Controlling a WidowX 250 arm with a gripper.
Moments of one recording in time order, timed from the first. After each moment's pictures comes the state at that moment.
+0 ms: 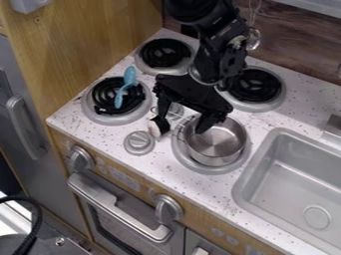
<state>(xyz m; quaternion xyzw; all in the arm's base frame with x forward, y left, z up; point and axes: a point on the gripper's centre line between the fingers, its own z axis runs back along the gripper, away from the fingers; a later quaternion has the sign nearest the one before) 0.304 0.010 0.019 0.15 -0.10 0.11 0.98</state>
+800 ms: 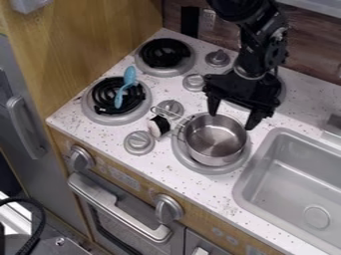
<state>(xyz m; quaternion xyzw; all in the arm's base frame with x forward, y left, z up) 0.360 -0.043 0.002 0.07 -0.11 0.07 0.99</state>
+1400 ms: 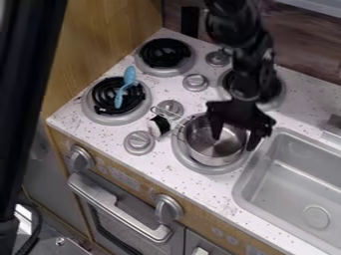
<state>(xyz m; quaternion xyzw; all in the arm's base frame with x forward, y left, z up) 0.366 -0.040 -0.055 0.01 -0.05 0.09 0.99</state>
